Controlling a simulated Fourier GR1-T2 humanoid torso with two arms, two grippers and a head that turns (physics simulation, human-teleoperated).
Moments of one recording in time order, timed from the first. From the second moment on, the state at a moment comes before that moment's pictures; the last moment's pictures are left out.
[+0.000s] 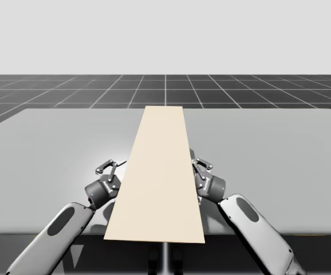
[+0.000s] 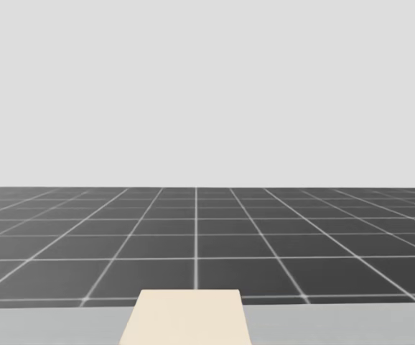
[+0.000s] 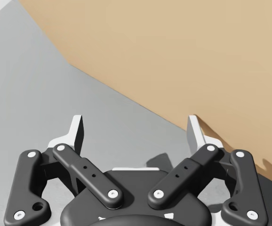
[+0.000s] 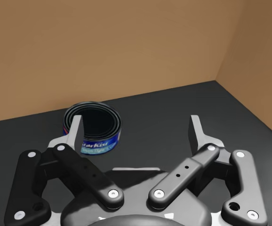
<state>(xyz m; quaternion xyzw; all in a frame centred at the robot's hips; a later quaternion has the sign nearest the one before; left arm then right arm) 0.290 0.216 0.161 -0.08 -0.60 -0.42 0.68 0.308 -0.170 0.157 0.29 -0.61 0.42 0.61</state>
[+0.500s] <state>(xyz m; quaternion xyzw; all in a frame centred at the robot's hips) 0.292 0.214 0.158 -0.06 -0.59 -0.43 0.68 0.330 -0.104 0.122 0.32 -0.57 0.46 0.60</state>
